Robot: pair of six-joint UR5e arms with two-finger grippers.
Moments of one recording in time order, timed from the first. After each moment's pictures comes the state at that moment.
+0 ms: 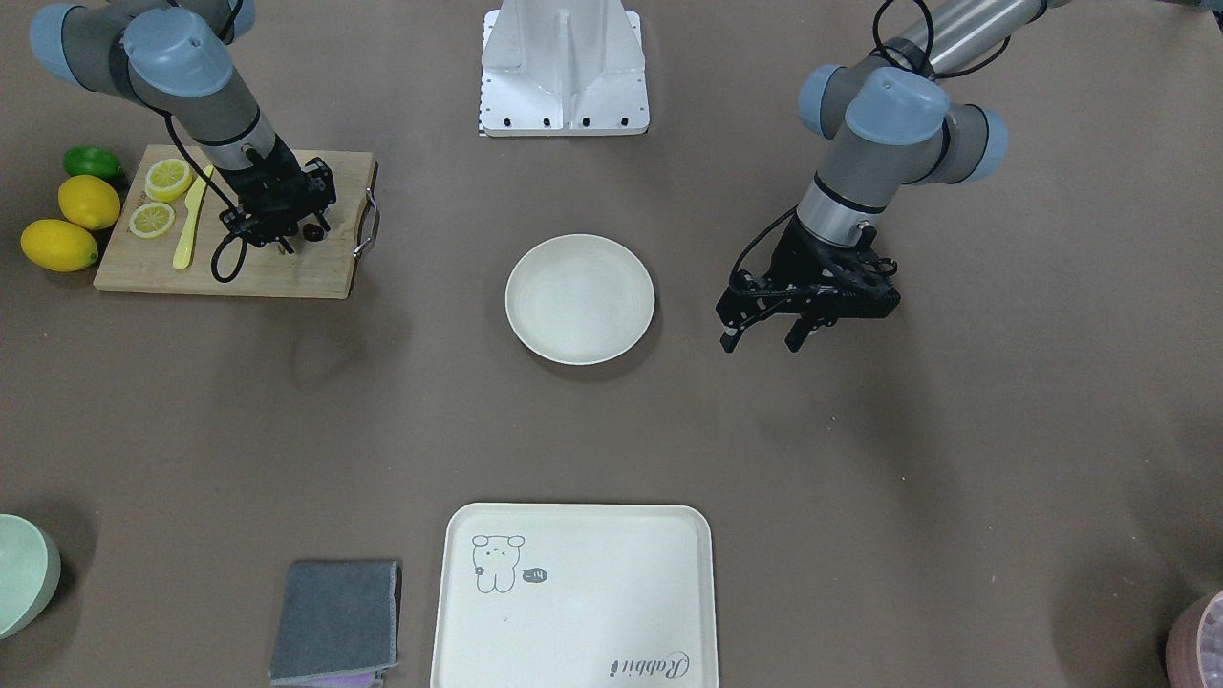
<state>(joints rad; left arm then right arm) -0.68 -1.96 -1.68 -2.17 -1.79 -1.38 0.51 -1.57 1.98 -1.26 1.92 0.54</state>
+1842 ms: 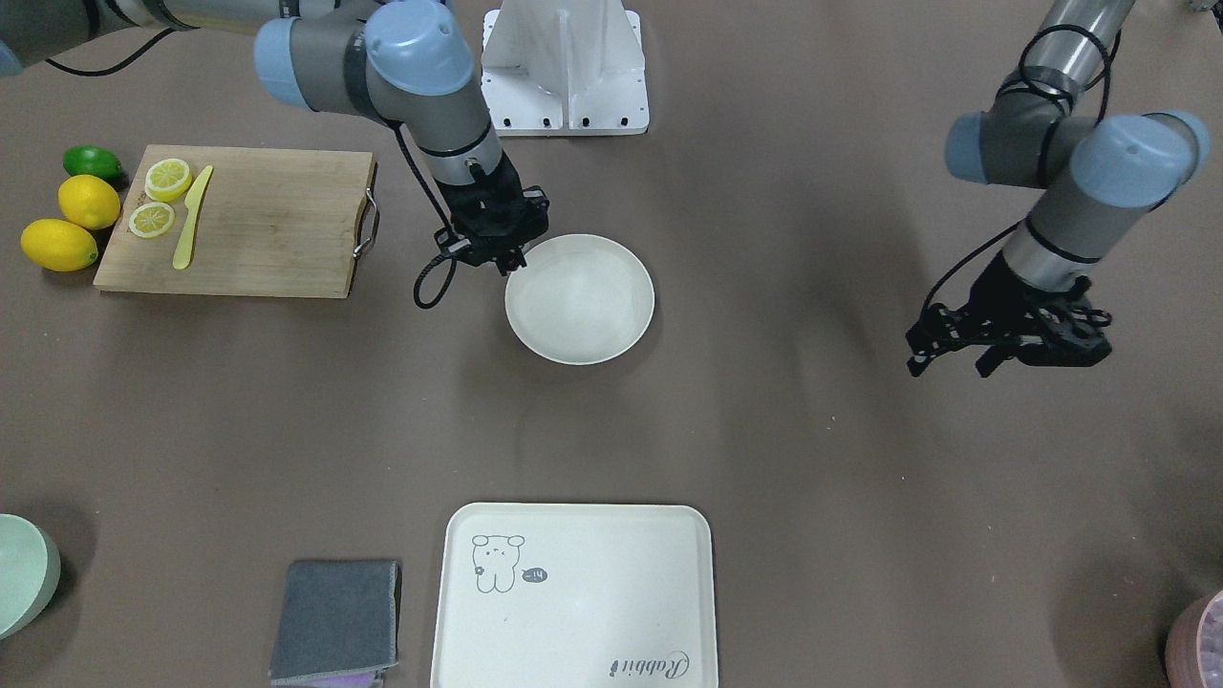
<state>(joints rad) -1.02 -1.74 -1.60 -2.17 -2.13 -0.89 0.50 -0.87 1.68 -1.51 1.89 0.85</state>
